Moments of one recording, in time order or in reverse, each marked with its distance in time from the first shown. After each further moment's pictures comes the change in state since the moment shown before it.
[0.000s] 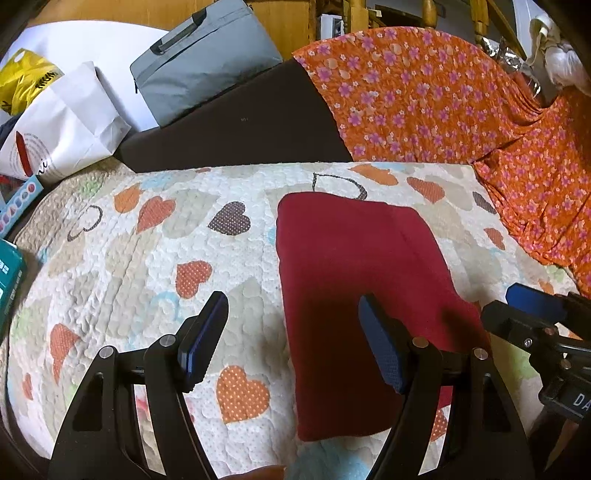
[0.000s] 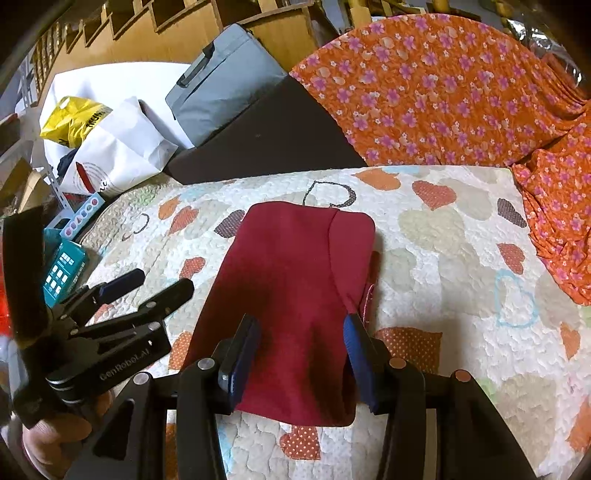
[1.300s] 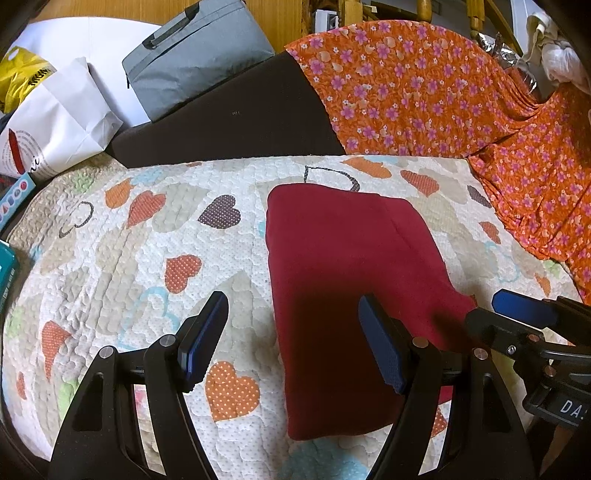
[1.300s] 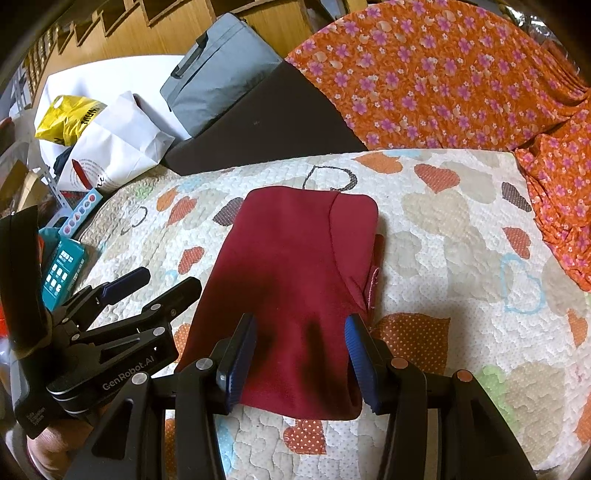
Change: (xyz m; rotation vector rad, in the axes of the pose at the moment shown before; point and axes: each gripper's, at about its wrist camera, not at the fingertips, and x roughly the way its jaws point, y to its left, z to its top) left arm 0.007 -0.004 -0.003 0.009 0.018 -0.028; right arm 0.010 -0.001 -0.005 0.029 0.048 0.012
